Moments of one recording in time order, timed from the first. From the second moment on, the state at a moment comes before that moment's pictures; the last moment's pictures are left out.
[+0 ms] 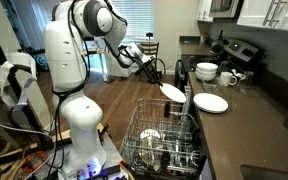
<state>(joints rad) 0.27 0.09 0.22 -2.17 -0.93 1.95 0.42</state>
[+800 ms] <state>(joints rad) 0.27 0.11 0.22 -2.17 -1.02 1.91 0.52</state>
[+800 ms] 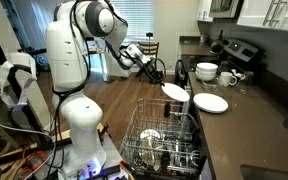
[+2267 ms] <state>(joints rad) 0.18 0.13 0.12 -2.17 -1.24 2.03 0.54</state>
